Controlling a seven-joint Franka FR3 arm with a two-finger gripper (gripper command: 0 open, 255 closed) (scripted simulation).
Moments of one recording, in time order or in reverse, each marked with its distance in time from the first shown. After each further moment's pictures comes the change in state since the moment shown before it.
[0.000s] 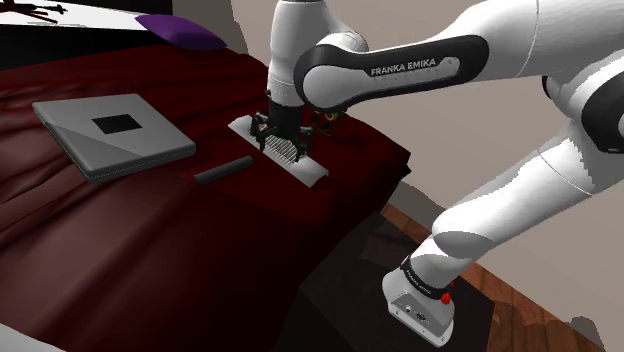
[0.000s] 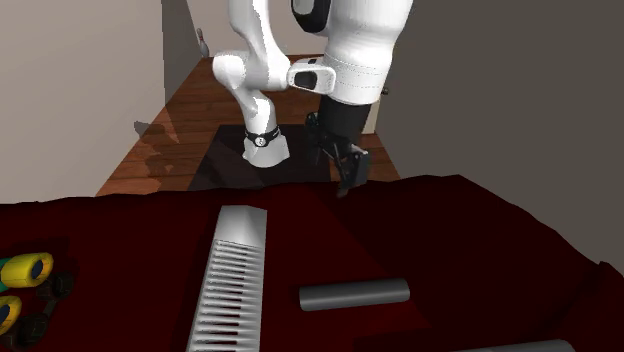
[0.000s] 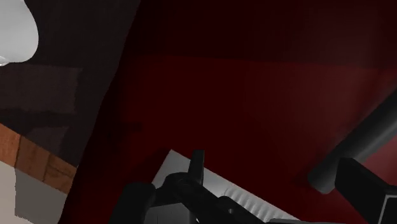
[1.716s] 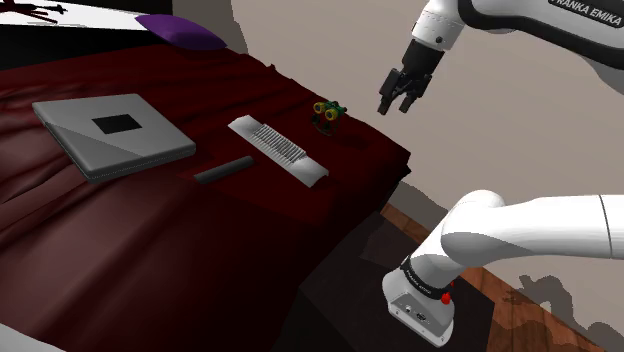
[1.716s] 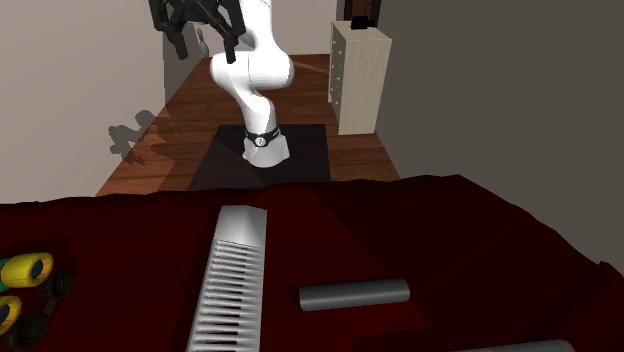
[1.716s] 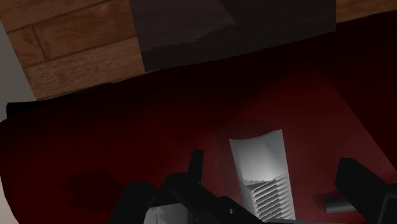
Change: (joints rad) arm 0.246 -0.611 -0.725 -0.125 0.016 -0.457 -1.297
